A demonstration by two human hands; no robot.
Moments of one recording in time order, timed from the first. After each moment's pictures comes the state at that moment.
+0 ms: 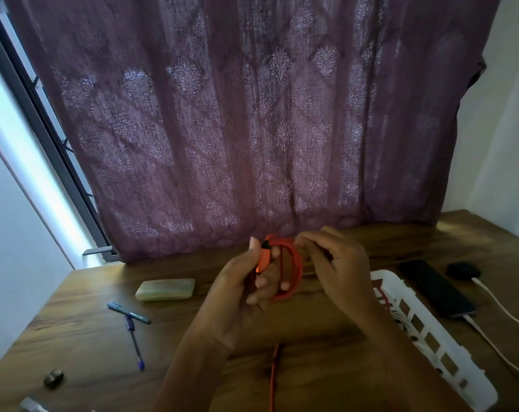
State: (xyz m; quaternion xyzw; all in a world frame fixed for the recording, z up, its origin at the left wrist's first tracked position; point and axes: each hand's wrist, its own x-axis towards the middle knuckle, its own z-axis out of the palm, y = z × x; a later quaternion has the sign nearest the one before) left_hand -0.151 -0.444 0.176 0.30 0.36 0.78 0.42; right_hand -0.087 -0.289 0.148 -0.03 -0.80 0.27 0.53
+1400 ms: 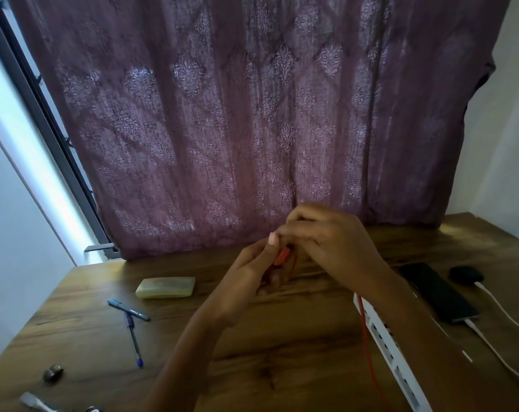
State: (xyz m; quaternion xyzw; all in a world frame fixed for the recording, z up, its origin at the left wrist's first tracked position) left_hand -0.154 -0.431 0.184 0.43 0.59 0.63 0.27; right_hand -0.085 -0.288 0.206 0.10 -0.90 0.08 0.42
